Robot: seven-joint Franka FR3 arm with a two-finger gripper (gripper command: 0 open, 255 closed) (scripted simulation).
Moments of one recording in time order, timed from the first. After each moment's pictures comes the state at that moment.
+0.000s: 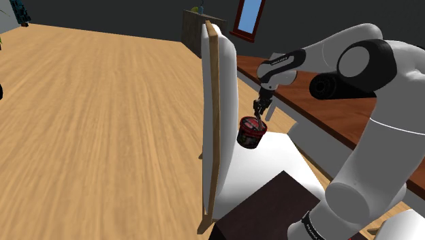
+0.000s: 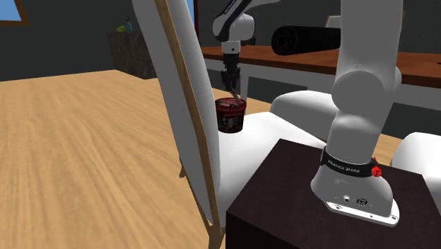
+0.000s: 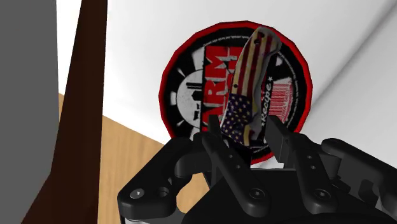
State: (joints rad) arm -0.24 0.24 -0.24 -1.95 0.05 2.16 -0.43
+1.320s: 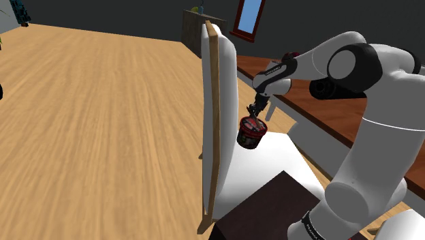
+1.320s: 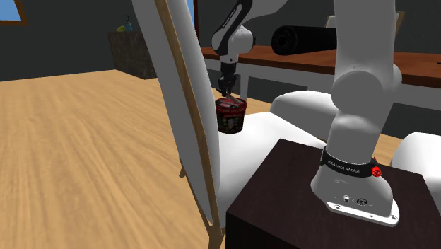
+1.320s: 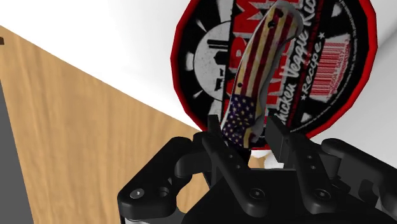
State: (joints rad) arm -0.25 0.31 -0.22 -1.99 0.08 2.42 -0.45
